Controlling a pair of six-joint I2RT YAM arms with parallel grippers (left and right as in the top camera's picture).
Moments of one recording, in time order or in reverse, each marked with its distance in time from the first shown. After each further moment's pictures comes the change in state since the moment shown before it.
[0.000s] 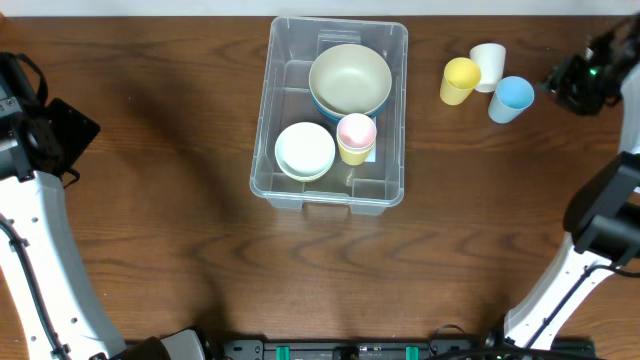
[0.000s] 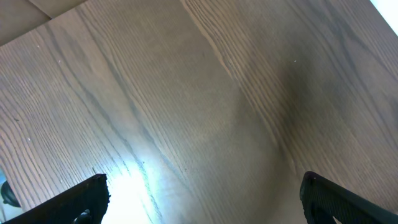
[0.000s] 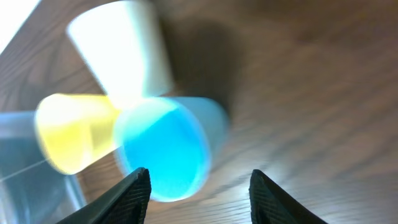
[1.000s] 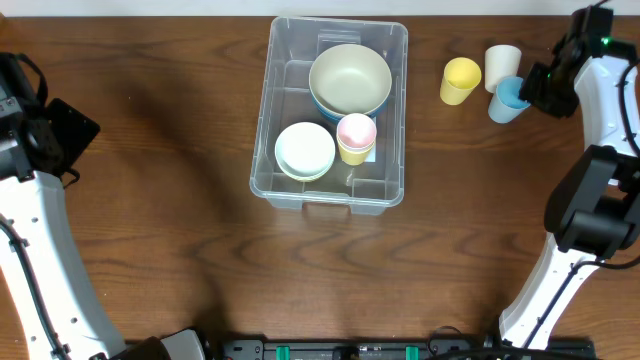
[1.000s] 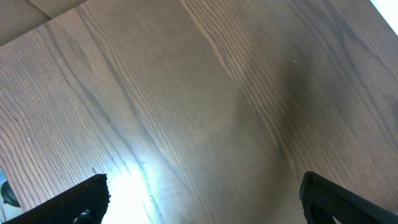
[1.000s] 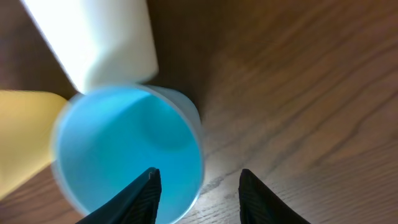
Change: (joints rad) left arm 0.000 0.000 0.000 0.000 0.000 0.000; right arm 0.131 -0.012 -0.127 0.073 0.362 0.057
